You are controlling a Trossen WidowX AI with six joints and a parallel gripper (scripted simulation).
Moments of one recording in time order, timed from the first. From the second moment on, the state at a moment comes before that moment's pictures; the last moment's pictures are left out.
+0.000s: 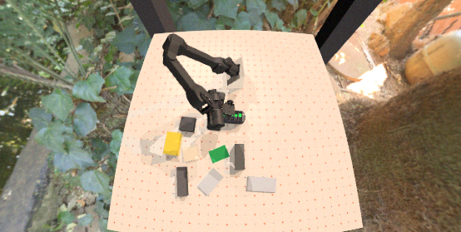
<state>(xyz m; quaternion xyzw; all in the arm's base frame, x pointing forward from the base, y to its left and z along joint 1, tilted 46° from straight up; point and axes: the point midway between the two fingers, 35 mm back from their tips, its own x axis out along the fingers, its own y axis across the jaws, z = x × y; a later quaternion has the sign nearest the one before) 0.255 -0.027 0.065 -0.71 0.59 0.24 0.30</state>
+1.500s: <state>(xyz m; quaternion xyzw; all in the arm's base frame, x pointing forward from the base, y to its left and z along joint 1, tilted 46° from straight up) 0.248 0.042 0.049 -0.72 0.58 0.24 0.30</state>
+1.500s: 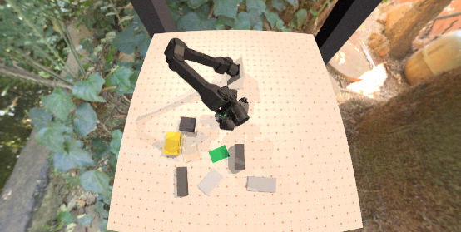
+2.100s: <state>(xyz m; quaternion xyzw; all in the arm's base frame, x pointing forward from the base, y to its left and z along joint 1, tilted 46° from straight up) 0.240 0.097 0.023 -0.72 0.58 0.26 0.28</state>
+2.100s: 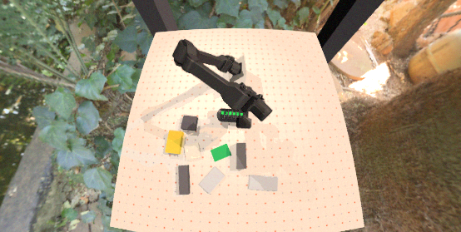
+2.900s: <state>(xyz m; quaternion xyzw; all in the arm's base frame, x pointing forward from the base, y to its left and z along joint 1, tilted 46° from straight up) 0.249 0.077 -0.004 -0.72 0.58 0.26 0.29</state>
